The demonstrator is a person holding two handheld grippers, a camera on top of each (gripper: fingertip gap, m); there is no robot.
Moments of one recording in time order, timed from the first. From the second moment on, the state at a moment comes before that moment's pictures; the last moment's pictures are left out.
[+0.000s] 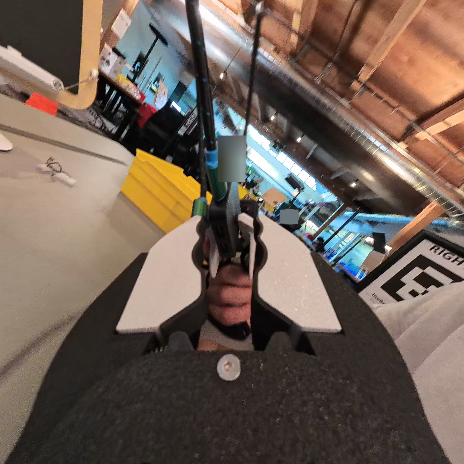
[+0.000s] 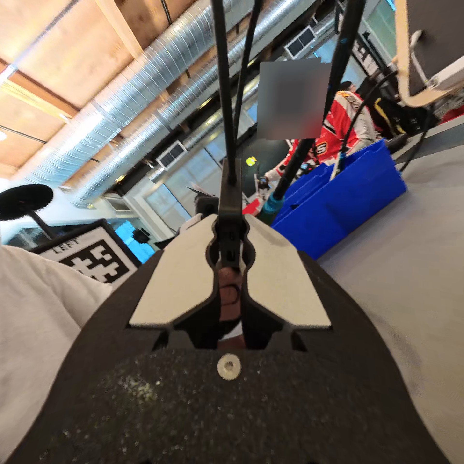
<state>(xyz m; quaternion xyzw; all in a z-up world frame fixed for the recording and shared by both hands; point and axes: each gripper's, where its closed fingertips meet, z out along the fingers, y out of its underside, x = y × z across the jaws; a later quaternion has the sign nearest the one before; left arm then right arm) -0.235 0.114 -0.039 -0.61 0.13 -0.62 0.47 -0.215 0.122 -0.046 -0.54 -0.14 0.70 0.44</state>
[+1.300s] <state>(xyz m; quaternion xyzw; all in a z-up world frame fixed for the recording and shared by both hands) -0.222 0.144 -0.059 -0.46 0.58 -0.01 0.67 -0.200 0.106 -0.063 -0.71 -0.28 0.39 0.51</state>
